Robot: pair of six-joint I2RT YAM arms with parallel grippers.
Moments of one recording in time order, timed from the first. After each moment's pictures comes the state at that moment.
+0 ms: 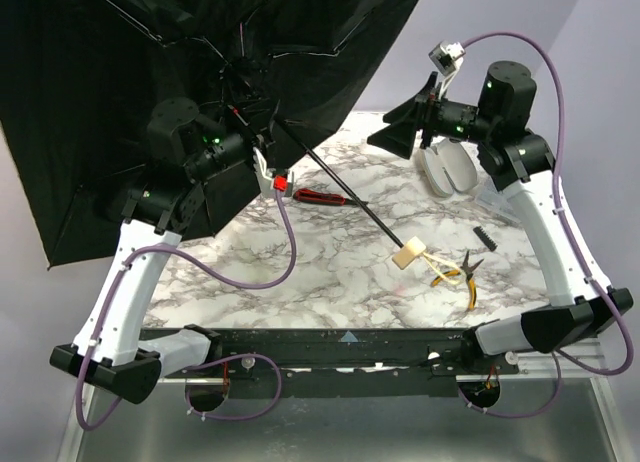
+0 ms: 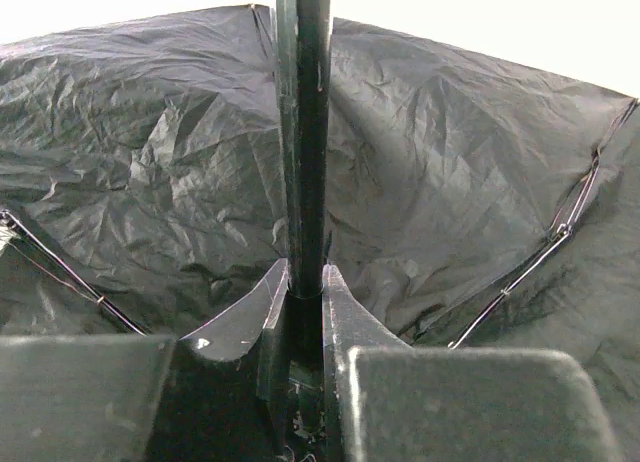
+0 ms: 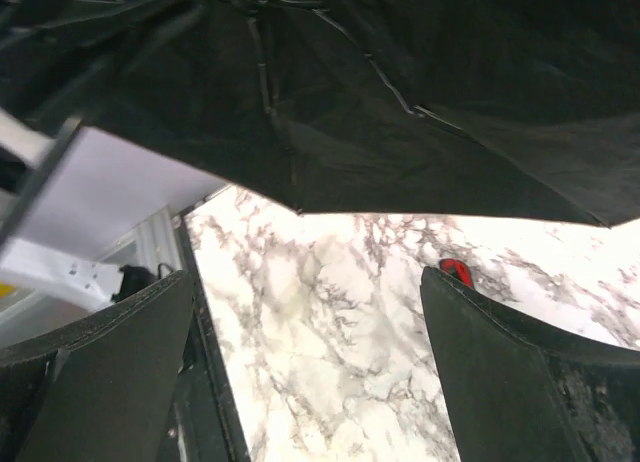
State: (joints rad) left arm -0.35 1.17 1.56 -0.45 0.57 1.66; right arm 0.30 1.39 1.64 -0.36 -0.82 0.23
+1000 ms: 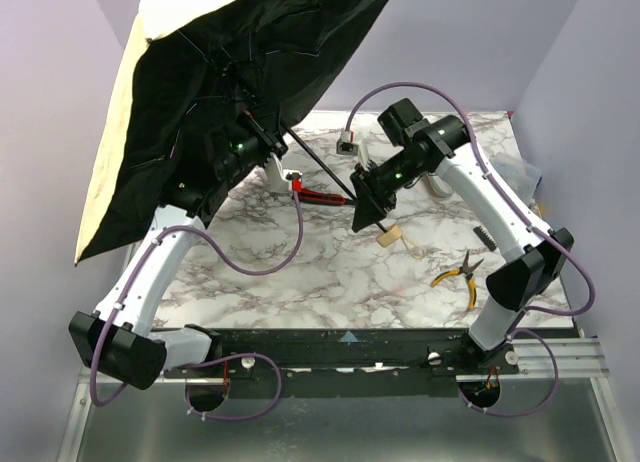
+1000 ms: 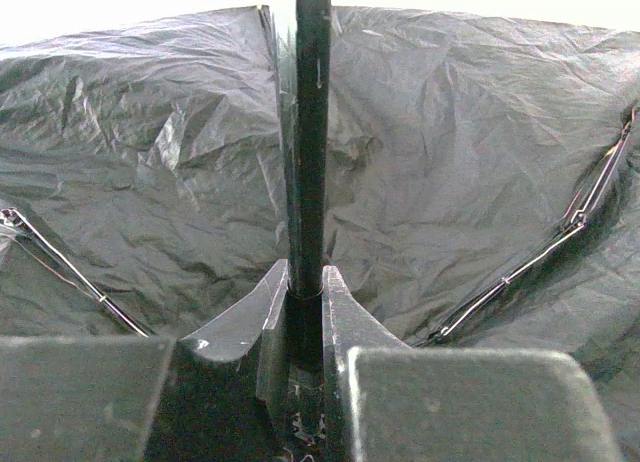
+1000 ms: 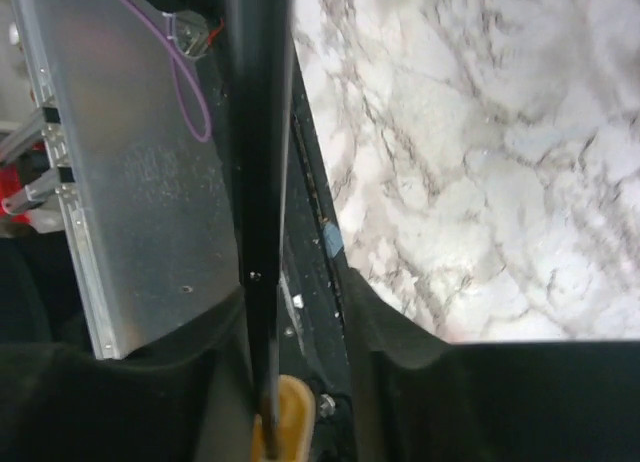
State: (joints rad) left arm -0.35 1.24 1.33 -0.23 0.38 2.00; right arm 0.57 1.72 1.93 -1.36 -0.83 -0.36
